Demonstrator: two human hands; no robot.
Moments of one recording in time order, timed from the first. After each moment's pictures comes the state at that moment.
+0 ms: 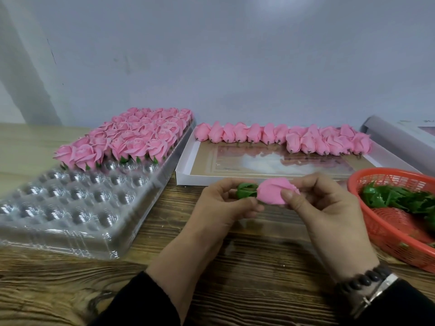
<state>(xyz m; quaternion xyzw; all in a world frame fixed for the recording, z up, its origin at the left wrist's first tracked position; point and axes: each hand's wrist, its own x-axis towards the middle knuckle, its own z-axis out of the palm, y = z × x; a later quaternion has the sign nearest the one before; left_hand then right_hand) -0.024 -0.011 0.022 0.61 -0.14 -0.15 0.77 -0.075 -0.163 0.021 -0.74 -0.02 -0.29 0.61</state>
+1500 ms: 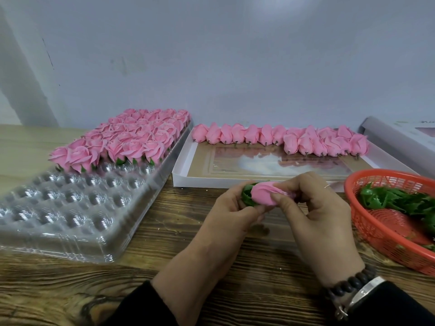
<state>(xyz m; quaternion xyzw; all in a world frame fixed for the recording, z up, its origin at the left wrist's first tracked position) -0.034 -0.029 0.014 0.59 -0.21 -0.16 0.77 -0.072 -0.156 0.022 -0.82 -0.07 -0.39 0.42</state>
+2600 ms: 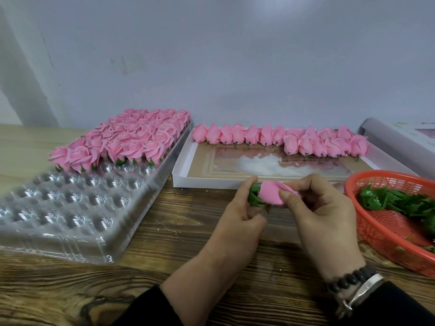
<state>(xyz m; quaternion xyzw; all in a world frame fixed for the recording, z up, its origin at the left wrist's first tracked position) -0.042 -0.038 0.009 0.65 -0.19 -0.13 0.72 -0.068 -0.159 0.019 -0.76 0.02 -0.34 0.55</state>
